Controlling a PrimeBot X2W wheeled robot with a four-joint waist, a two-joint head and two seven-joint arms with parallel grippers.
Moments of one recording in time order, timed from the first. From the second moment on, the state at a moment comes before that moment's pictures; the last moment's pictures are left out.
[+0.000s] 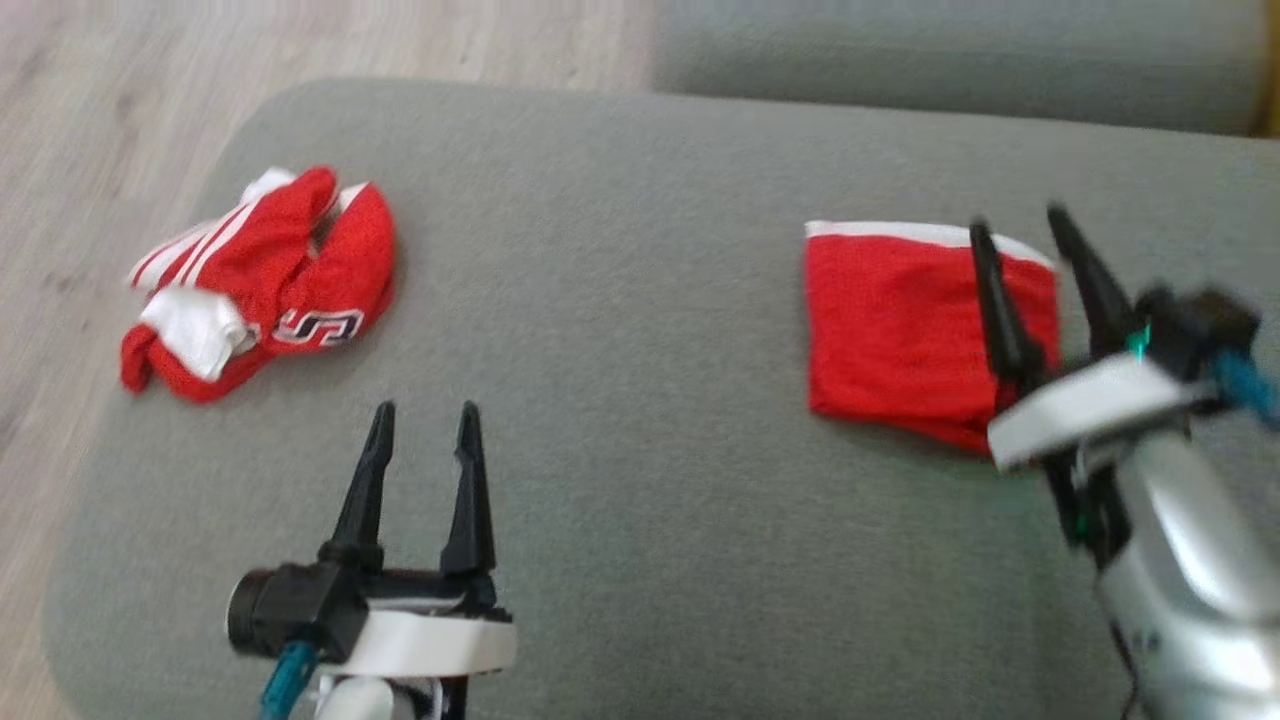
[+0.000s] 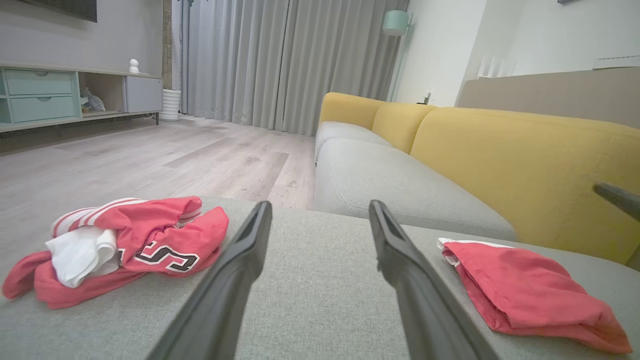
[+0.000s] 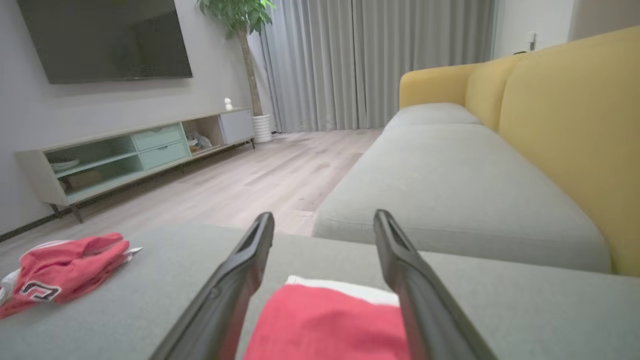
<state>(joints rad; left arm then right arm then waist) -0.03 0.05 -0.29 0.07 -0.28 0.05 -0.26 -0.45 -0.27 0.30 0.50 0.42 0.12 -0.25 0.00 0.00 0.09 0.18</state>
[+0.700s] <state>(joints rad) 0.13 0.07 -0.20 0.23 -0.19 0.08 -0.26 0.10 -0.13 0.08 0.24 0.19 0.12 -0.25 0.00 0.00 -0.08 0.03</state>
